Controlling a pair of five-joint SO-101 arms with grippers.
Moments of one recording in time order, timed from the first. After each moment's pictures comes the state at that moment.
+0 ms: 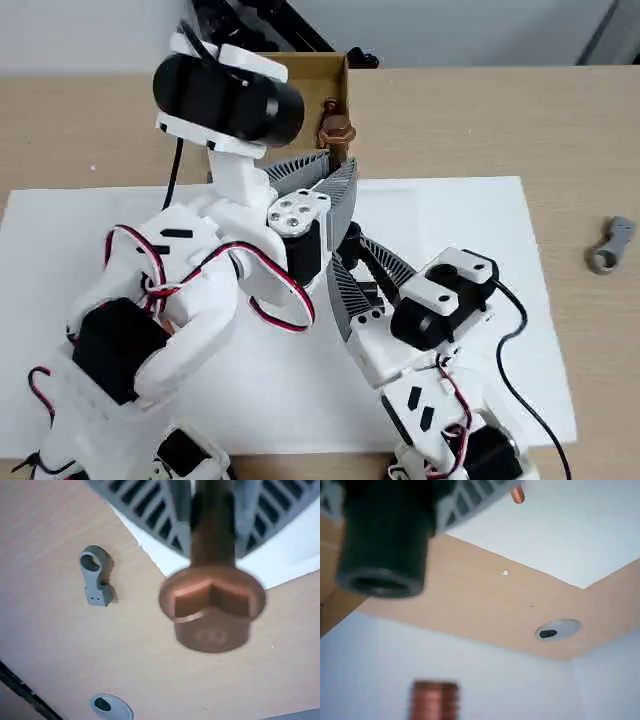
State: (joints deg) left arm 35.3 -35.3 -4.6 71.7 23.1; right arm -33.2 -102.3 73.1 39.1 -10.6
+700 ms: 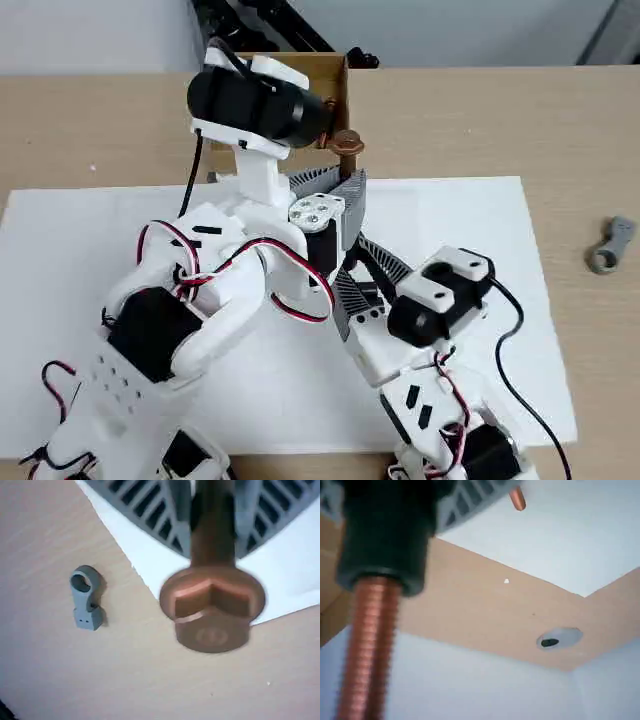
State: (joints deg) left arm 35.5 -35.4 6.4 66.4 25.3; right arm -33.2 -102.2 73.2 39.1 -10.6
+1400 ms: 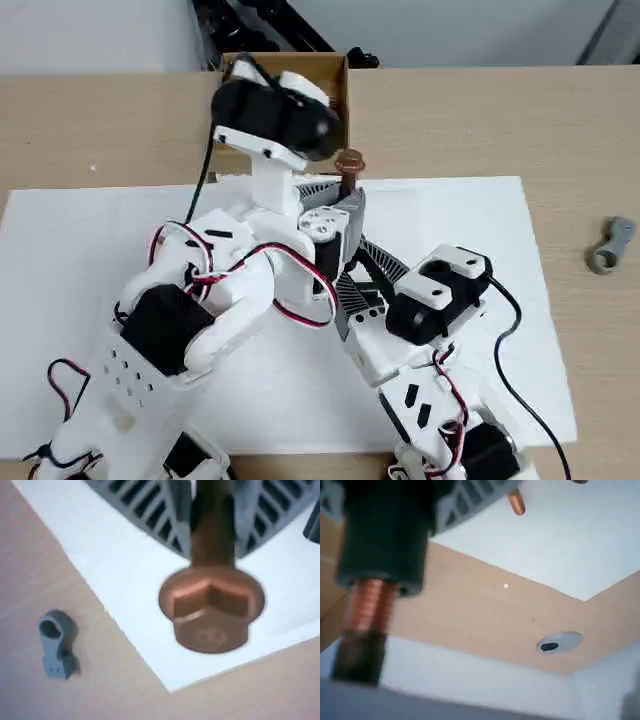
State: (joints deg) left arm 35.6 -35.4 8.7 69.8 21.7; right arm -33.3 -102.2 73.4 39.2 -10.8
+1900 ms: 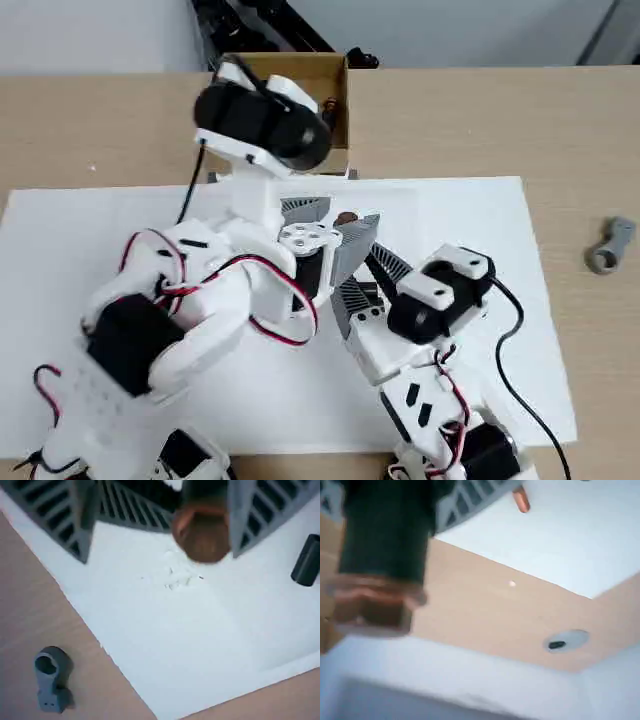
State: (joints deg) left arm 34.6 -35.4 -2.0 82.3 21.3; right arm -31.4 -100.7 73.3 39.1 -10.7
